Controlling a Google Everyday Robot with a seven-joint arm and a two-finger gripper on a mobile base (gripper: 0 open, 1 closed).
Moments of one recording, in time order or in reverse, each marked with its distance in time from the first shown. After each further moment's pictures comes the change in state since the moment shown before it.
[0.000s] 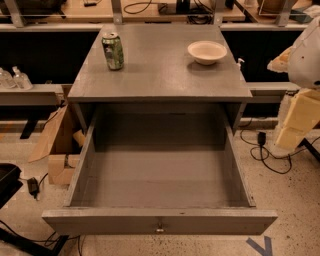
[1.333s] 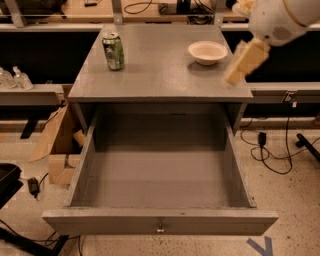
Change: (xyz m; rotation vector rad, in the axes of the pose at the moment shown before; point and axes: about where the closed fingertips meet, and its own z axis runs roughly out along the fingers) arm -0.086 -0.135 0.010 0.267 -0.359 -0.109
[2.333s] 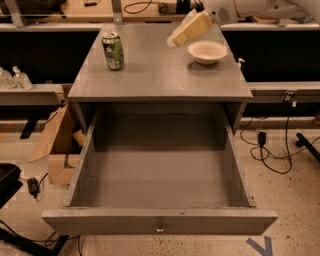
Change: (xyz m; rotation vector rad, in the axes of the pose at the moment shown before) arm -0.102 -0.098 0.081 0.118 -0.505 0.089
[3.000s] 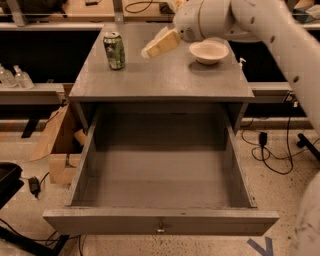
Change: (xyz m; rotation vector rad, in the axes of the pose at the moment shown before) arm 0.015 0.018 0.085 -0.036 -0.085 0.091
